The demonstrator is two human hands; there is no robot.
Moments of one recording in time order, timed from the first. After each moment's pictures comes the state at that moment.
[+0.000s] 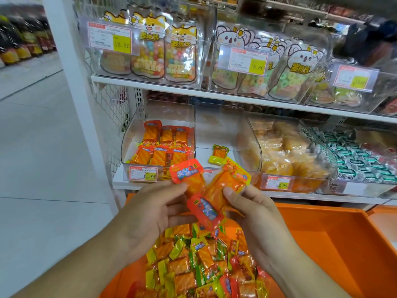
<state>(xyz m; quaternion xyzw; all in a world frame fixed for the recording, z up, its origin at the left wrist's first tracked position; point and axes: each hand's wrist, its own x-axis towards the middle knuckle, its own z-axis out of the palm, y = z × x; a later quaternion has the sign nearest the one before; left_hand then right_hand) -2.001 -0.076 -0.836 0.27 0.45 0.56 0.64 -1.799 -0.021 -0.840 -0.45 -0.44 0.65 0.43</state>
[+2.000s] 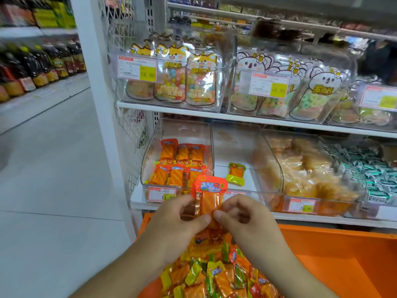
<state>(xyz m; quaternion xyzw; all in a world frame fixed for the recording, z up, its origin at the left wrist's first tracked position) -2.013 -0.065 -0.833 0.46 0.64 0.45 0.42 -1.841 -0.003 -0.838 -0.50 -0.69 0.42 0.31</state>
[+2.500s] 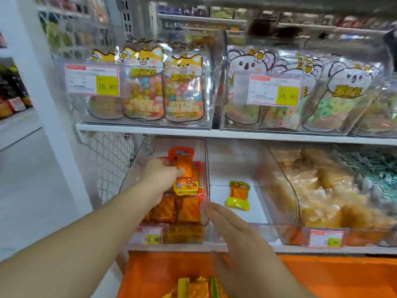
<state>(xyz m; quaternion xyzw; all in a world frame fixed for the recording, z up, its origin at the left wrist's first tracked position) -2.098 0.158 -0.862 0.31 0.73 0.50 0.35 -1.858 0.063 -0.849 -0.41 -0.87 0.24 0.13</state>
